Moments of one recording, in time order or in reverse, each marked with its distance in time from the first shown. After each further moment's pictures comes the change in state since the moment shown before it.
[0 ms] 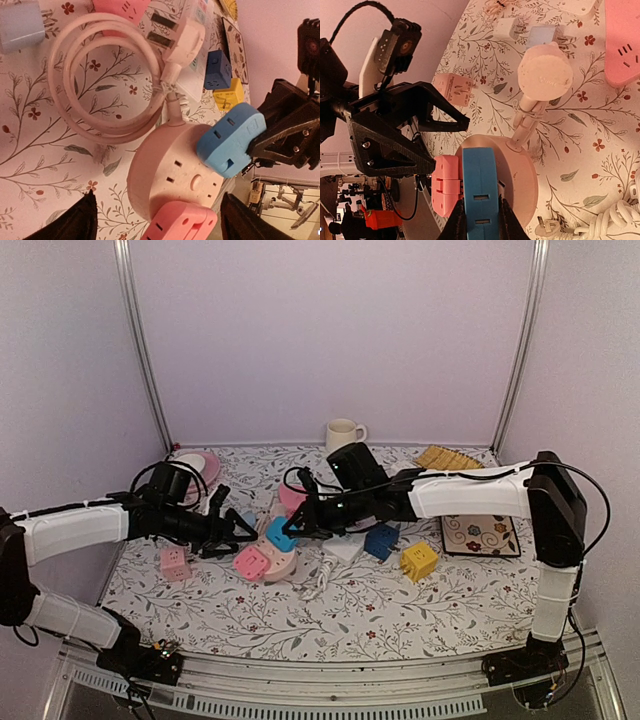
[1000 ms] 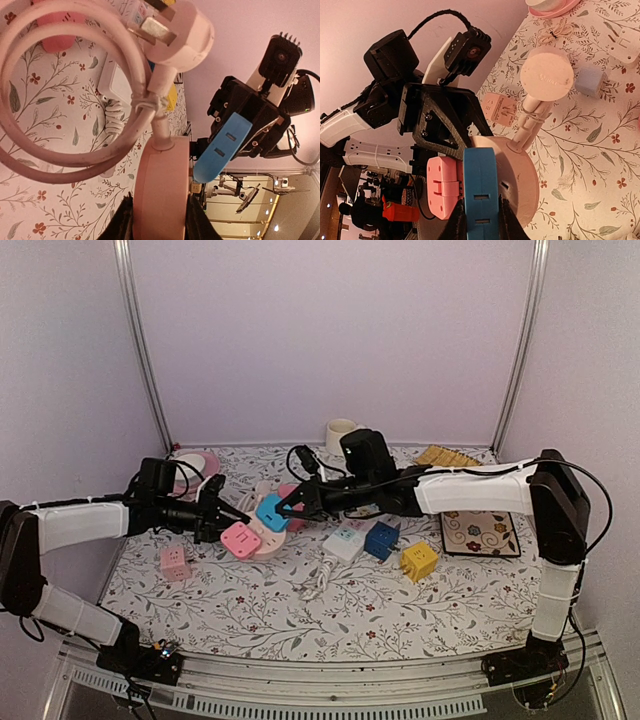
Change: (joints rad) left arm 0.144 0.066 -0.032 0.272 0.392 -0.179; right arm -0.040 -0.016 -0.020 0.242 -0.157 0.026
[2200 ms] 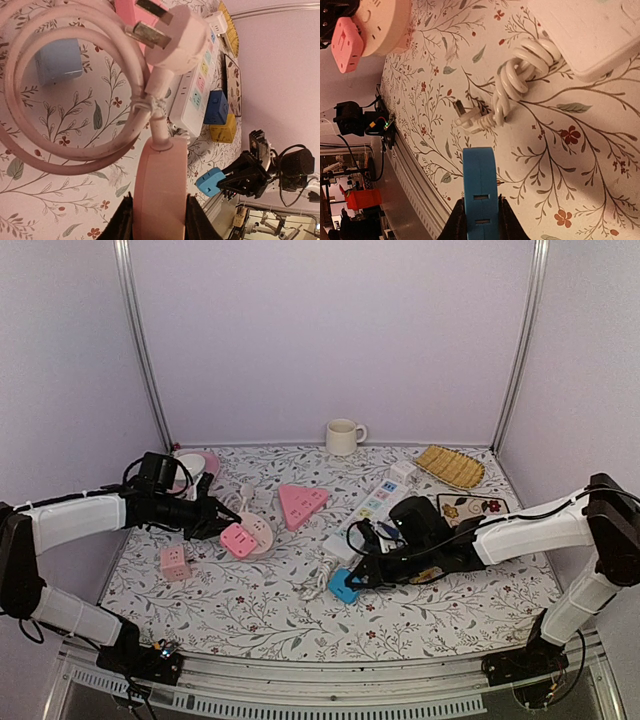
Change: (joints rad) left arm 0.001 -0.017 0.071 -0.222 -0.340 0.127; right arm 0.024 -0.349 -0.618 -0.090 0.192 -0.018
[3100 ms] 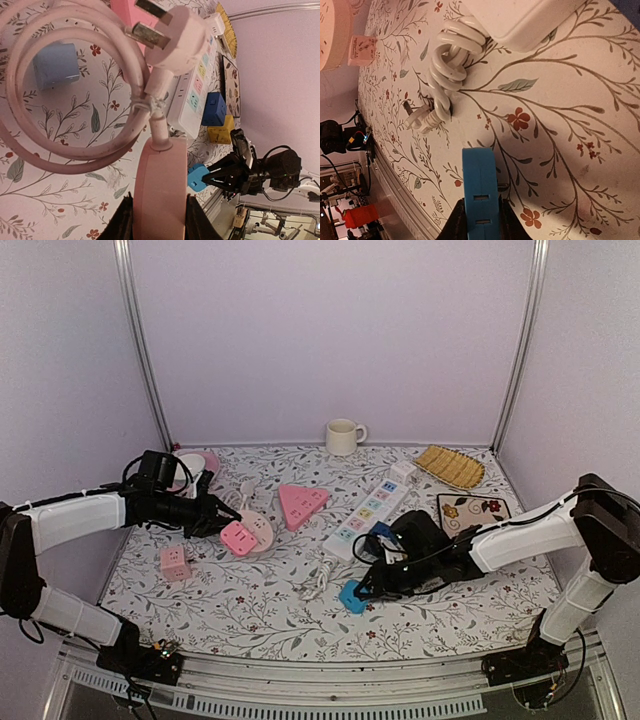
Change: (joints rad) left arm 0.000 0.000 0.014 -0.001 0.000 0.002; right arm 0.001 0.039 -0.084 0.017 0.072 0.087
